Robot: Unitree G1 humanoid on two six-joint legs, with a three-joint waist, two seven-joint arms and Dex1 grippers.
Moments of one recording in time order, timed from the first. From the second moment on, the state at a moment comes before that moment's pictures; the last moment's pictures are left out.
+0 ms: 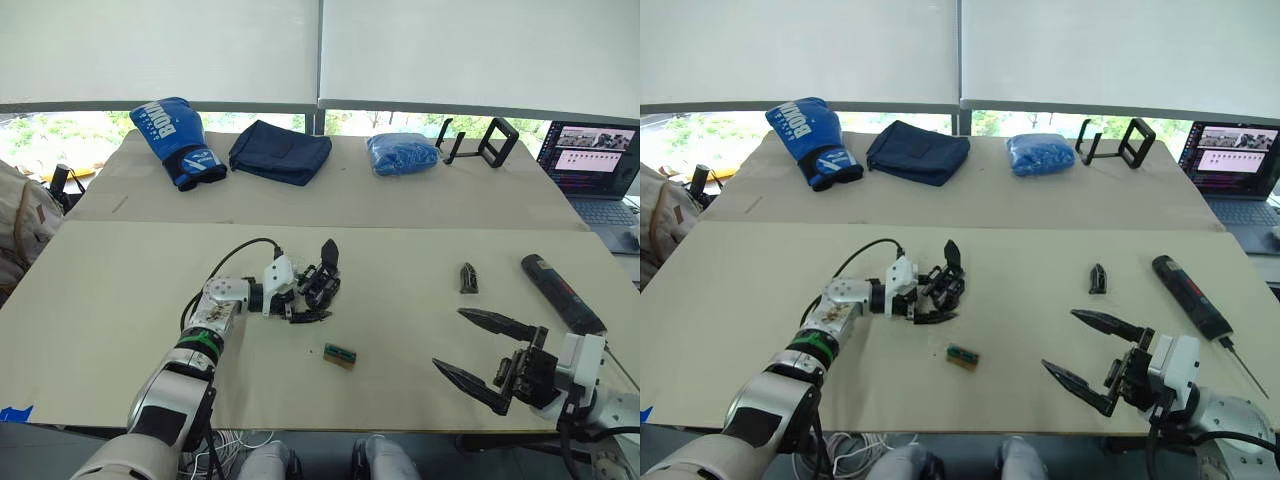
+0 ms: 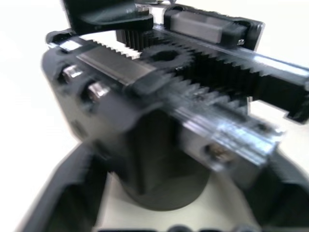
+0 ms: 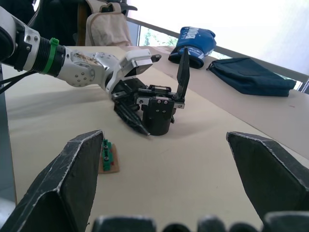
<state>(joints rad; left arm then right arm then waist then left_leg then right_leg) -0.77 0.29 -0.14 1.02 -0.12 -0.40 -1.27 0.36 -0.61 -0.31 -0.42 0.61 -0.14 1.04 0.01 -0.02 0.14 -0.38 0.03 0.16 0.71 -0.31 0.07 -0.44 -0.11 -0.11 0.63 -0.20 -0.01</state>
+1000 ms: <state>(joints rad) -0.33 0.25 -0.22 0.13 -0.07 0.14 -0.79 0.38 -0.60 -0.32 -0.40 0.57 -0.15 1.07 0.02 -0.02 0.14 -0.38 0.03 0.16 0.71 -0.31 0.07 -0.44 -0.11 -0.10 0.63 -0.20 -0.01</state>
